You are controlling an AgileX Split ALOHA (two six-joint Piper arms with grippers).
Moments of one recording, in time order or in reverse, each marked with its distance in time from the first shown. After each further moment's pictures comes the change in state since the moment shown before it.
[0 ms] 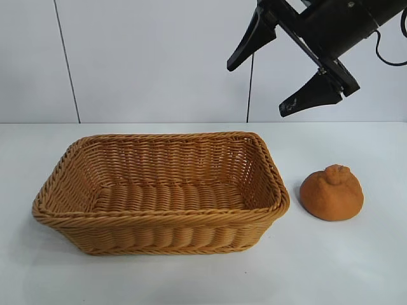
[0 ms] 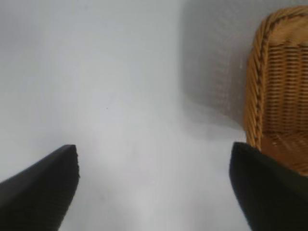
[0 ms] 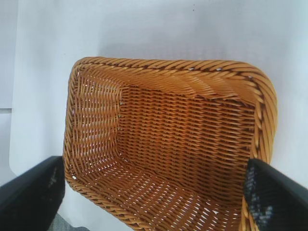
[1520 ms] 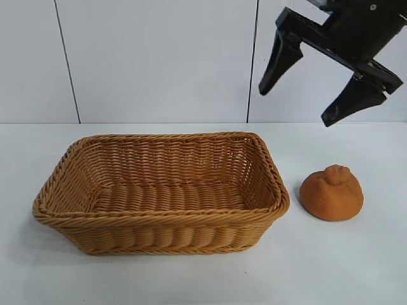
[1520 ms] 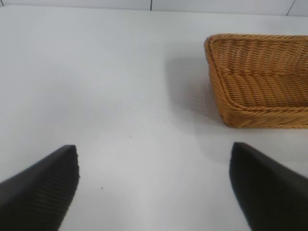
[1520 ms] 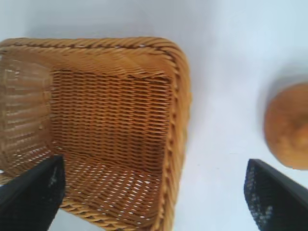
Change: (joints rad) left arm 0.000 -1.250 0.596 0.004 -0.147 0.000; right arm -0.106 -0.030 -0.007 -0.498 0.032 0.334
